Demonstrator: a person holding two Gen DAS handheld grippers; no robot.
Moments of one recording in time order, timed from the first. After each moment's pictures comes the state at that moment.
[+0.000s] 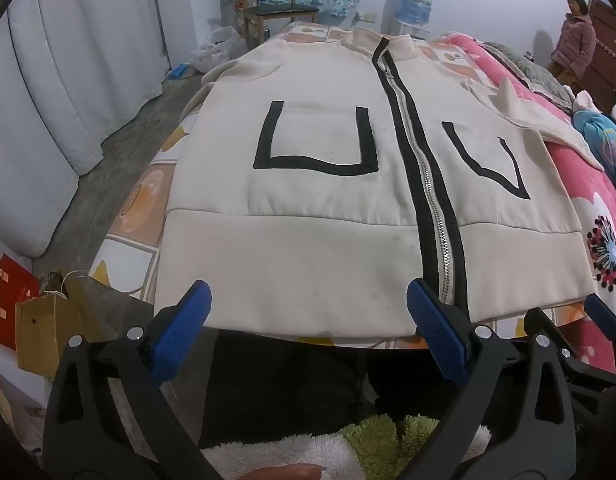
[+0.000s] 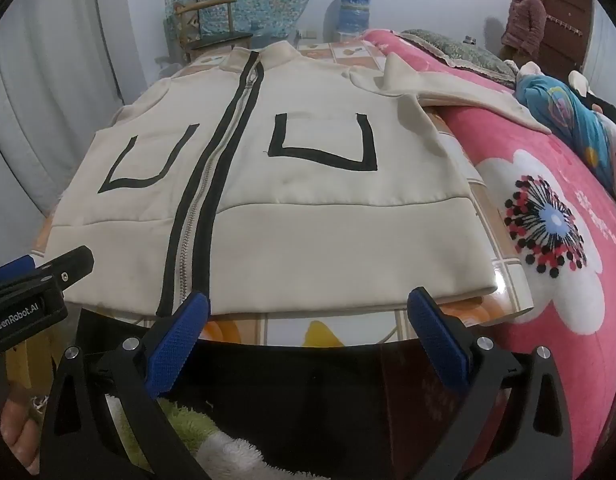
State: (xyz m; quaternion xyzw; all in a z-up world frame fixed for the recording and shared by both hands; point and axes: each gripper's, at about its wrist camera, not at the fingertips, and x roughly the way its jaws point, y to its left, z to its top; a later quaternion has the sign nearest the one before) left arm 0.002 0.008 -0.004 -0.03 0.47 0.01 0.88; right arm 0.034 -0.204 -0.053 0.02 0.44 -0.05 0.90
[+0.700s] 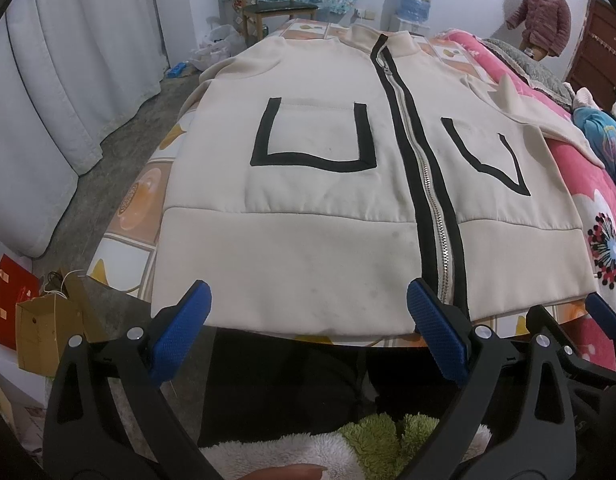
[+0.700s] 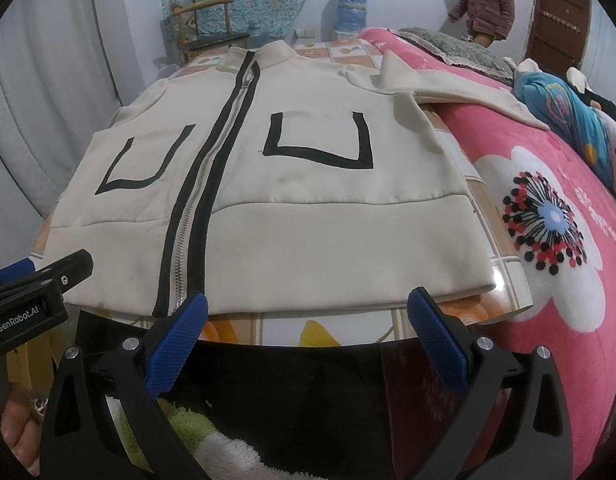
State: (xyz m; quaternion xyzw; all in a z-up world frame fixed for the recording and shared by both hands) left arm 0.004 0.009 -0.006 -0.02 0.47 0.01 0.88; right arm 0.034 -0.207 -0.056 0.02 0.44 -0.05 0.90
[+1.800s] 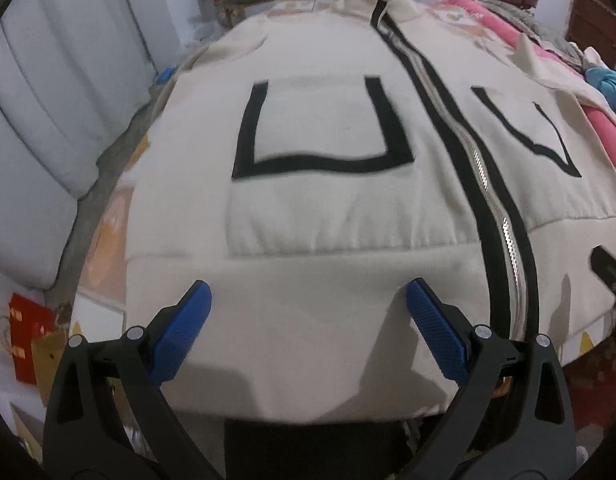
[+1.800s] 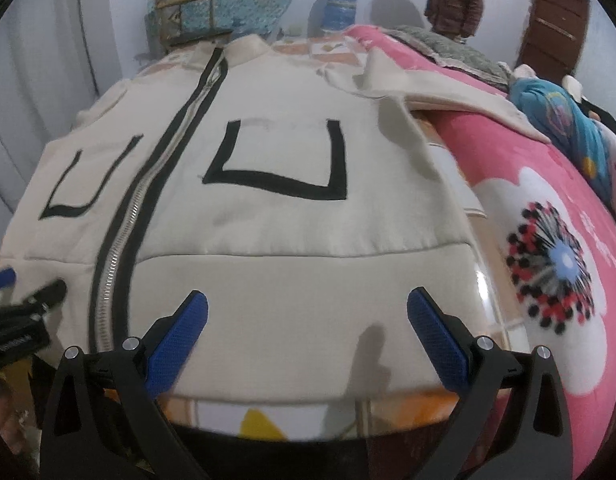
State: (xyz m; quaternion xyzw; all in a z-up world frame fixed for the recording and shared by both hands) left arm 0.061 0.001 -0.049 0.05 0.49 0.01 0.87; right arm 0.098 -0.236 -0.081 -0.01 0.45 -0.07 0.89
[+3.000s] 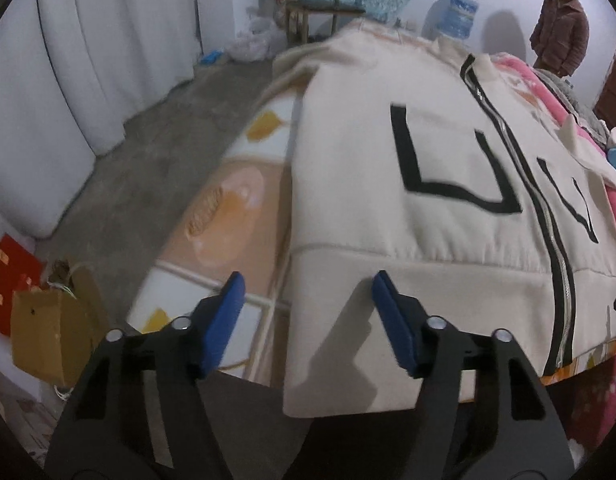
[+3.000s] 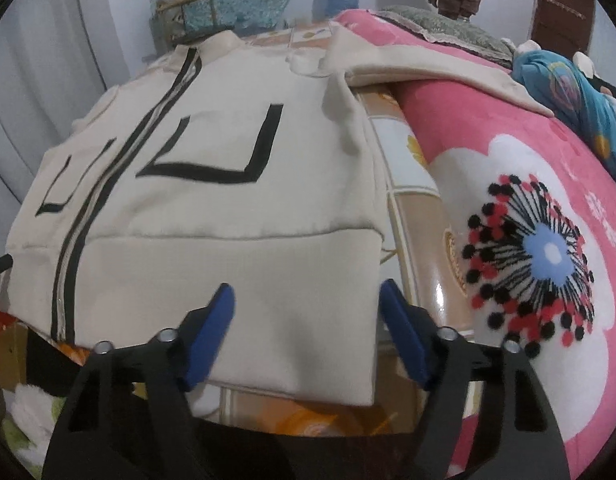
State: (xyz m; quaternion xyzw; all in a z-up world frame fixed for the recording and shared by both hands) left arm 0.040 0.114 -0.050 -0.07 0.47 0.05 0.88; right arm 0.081 -0.322 -0.081 0.03 0.46 -0.04 0.89
